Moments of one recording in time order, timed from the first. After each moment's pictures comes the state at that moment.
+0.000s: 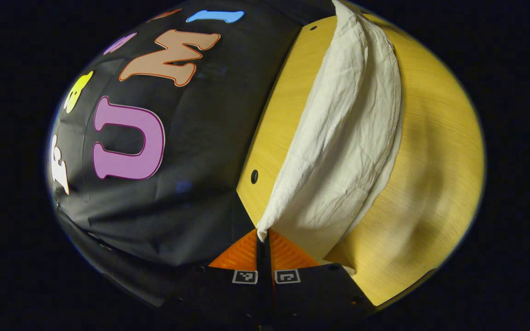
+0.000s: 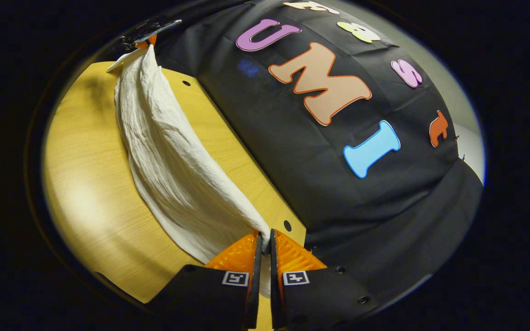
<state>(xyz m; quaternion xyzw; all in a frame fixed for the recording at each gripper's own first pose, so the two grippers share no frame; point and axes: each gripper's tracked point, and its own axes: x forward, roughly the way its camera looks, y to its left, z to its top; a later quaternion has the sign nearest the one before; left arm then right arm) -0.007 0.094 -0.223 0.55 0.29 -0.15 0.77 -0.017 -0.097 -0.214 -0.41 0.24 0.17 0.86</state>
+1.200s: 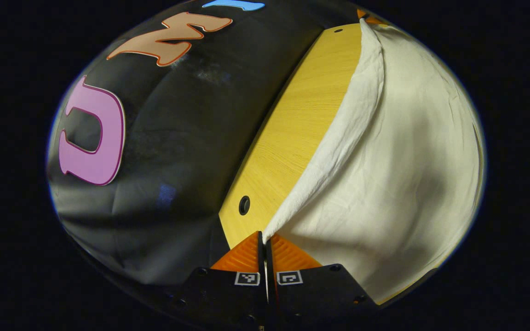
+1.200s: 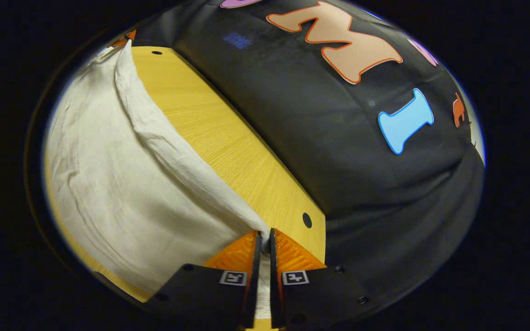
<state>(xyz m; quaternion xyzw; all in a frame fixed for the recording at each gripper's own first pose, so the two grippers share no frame) 0.131 0.064 -0.325 0.48 0.29 -0.19 0.81 0.098 -0.074 -0.359 -0.40 0.35 0.12 0.84</state>
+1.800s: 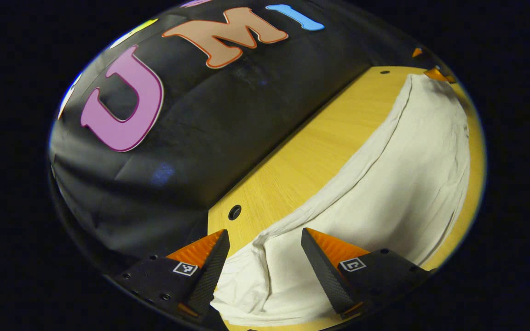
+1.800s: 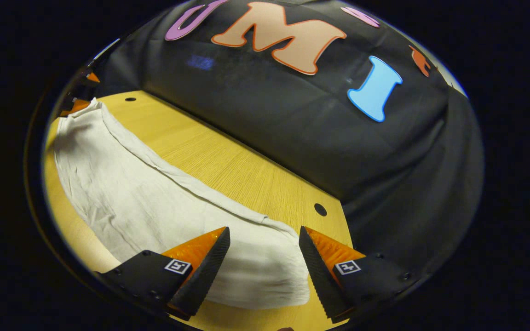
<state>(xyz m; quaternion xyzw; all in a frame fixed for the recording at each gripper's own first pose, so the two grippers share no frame) 0.095 0.007 -0.264 0.31 0.26 -0.13 0.91 0.065 -0.082 -0.318 -0.23 0.35 0.09 0.91</state>
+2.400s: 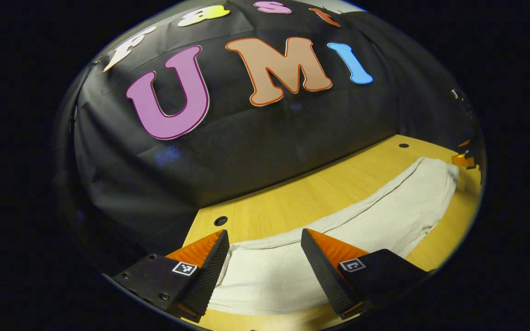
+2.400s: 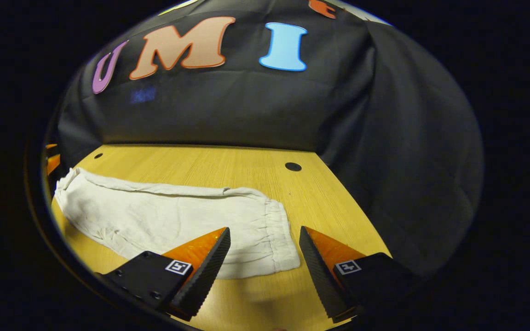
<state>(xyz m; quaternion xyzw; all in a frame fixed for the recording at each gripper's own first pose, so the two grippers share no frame) 0.071 -0.045 -0.188 0.13 0.21 -0.10 0.96 0.010 -0.176 -0.331 -0.02 0.40 -0.04 0.92</state>
